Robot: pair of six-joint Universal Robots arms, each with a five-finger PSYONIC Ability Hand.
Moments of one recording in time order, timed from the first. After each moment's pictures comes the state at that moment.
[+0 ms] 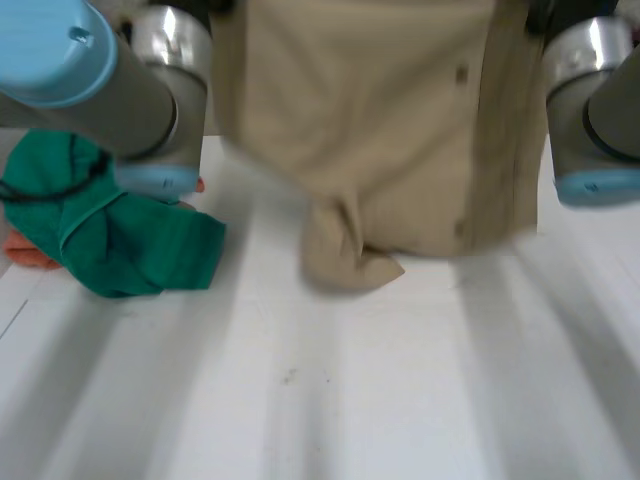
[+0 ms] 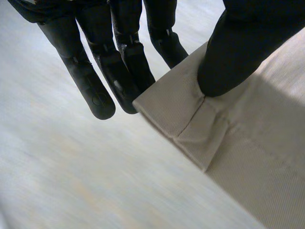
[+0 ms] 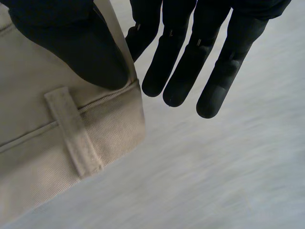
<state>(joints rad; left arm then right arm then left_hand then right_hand) 4.20 -2.24 -0.67 3.62 -1.65 3.70 1.92 -1.05 0.91 -0.46 1.60 2.34 1.16 1.20 1.19 1.20 0.97 1.11 1.18 1.20 1.20 0.99</state>
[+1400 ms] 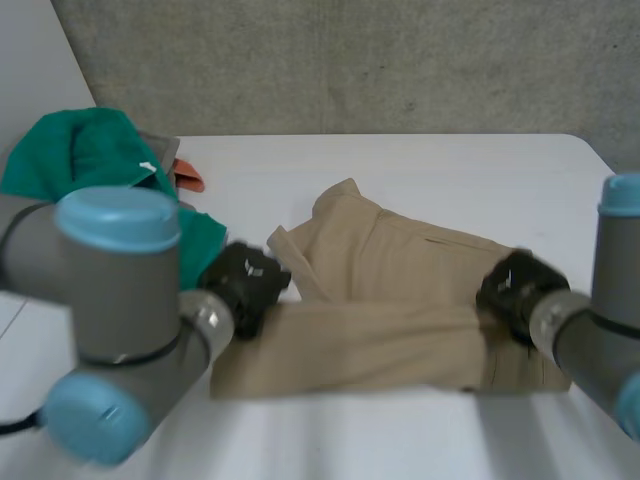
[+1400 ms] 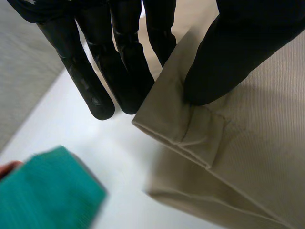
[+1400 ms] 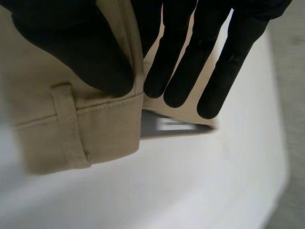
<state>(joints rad) 4.09 -2.03 -1.45 3.02 -1.62 3.72 1.94 -1.25 1.59 0.23 1.63 2.09 1.16 1.20 1.20 1.20 0.99 1.11 1.20 1.20 1.21 1.02</state>
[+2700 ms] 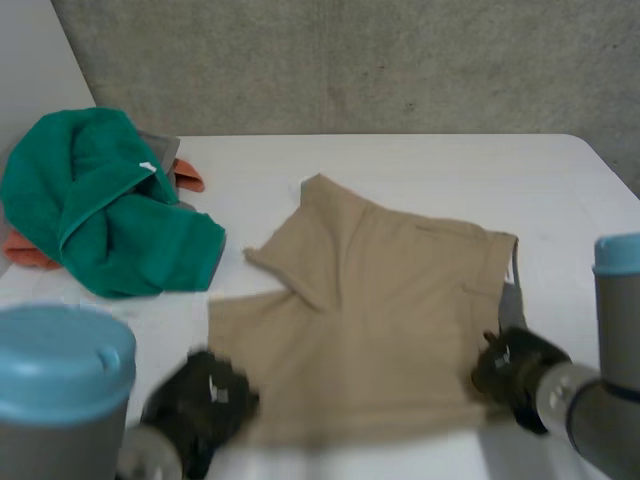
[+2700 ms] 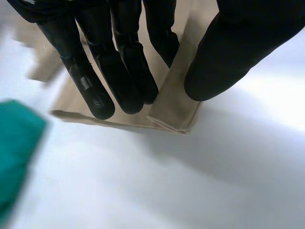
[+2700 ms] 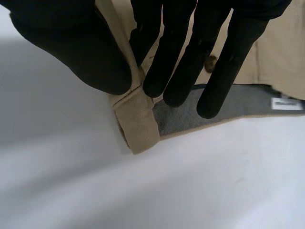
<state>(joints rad) 3.94 -1.70 -1.85 2.81 -1.73 3.73 1.96 -1.35 1.84 0.36 1.59 2.14 1.16 1.20 1.20 1.20 1.00 1.11 1.20 1.20 1.21 1.02</state>
